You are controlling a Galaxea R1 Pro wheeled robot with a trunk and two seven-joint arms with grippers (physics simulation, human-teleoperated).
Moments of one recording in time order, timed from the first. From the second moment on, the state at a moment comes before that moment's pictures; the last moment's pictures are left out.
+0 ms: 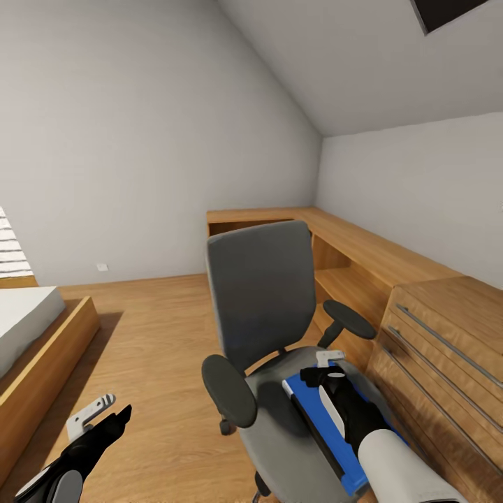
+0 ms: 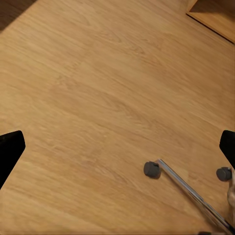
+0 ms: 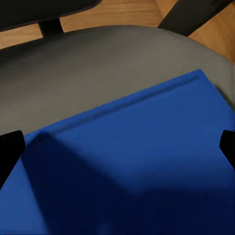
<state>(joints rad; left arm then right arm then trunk) -0.01 -0.07 0.32 -1.62 0.43 0.56 0.23 -0.67 0.07 0.05 -0.58 0.04 0.34 -0.14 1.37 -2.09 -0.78</state>
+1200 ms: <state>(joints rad) -0.01 -0.07 0.32 -1.62 0.43 0.56 0.24 -0.67 0.07 0.05 -0.58 0.04 0.33 -0.14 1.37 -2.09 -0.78</state>
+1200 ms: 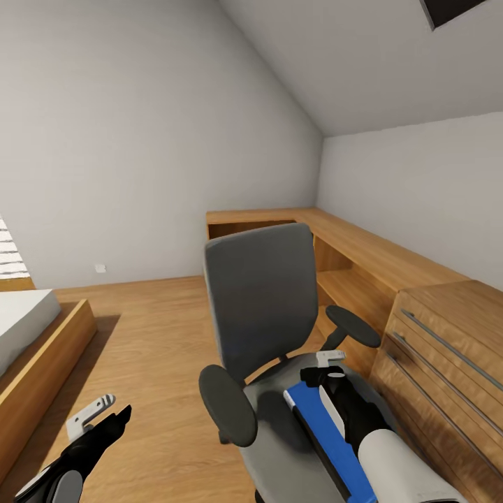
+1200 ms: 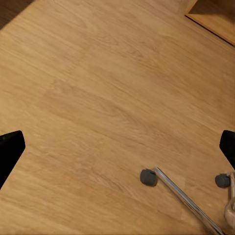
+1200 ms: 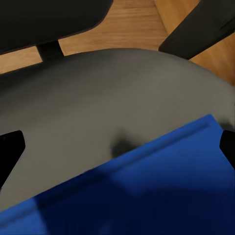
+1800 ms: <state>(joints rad) -0.01 -0.07 0.32 -1.62 0.43 0.56 0.24 -0.67 0.07 0.05 -0.59 0.04 0.34 -0.14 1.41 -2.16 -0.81</state>
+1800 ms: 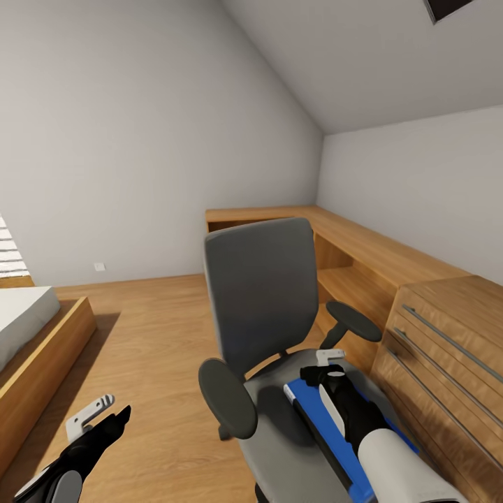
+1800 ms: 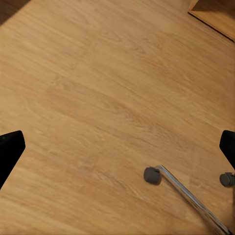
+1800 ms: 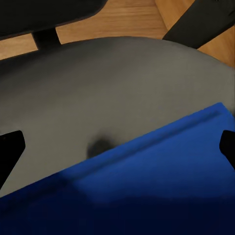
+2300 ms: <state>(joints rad) -0.01 -0.07 0.32 -1.62 0.44 0.56 0.24 -0.67 0.07 0.05 -0.61 0.04 0.34 -0.14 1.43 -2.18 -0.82</state>
